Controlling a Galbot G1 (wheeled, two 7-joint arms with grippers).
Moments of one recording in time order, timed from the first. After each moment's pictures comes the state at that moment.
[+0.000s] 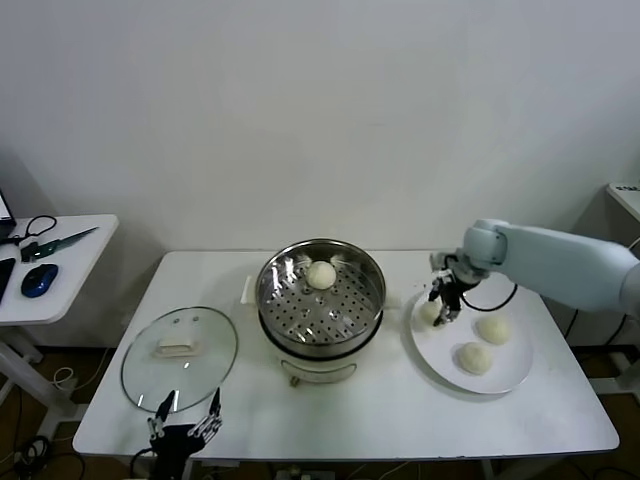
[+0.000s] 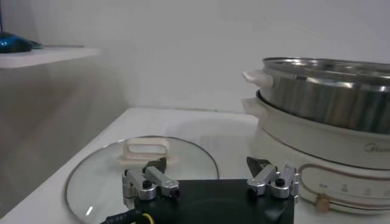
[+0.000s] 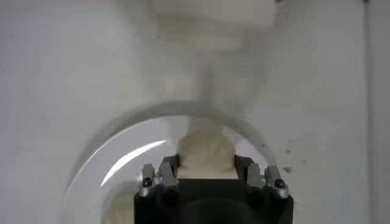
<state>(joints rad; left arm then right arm) 1.81 -1.50 -0.62 -2.05 -0.17 0.04 0.02 0.66 0.91 -1.66 1.15 0.59 -0.24 -0.95</state>
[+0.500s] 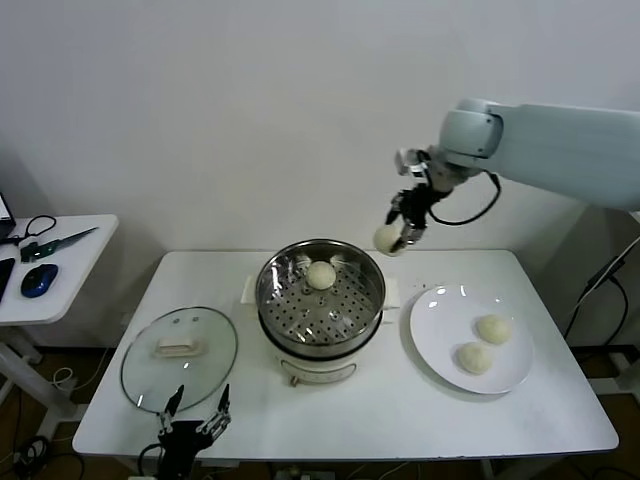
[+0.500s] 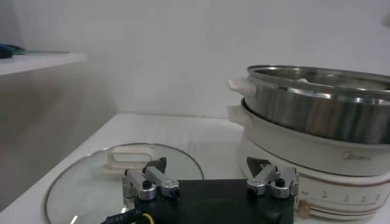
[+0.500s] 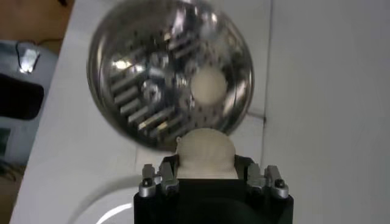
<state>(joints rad) 1.81 -1.49 -0.59 -2.08 -0.16 0.04 0.02 1.02 1.09 -1.68 1.35 0.92 -0.34 -0.92</state>
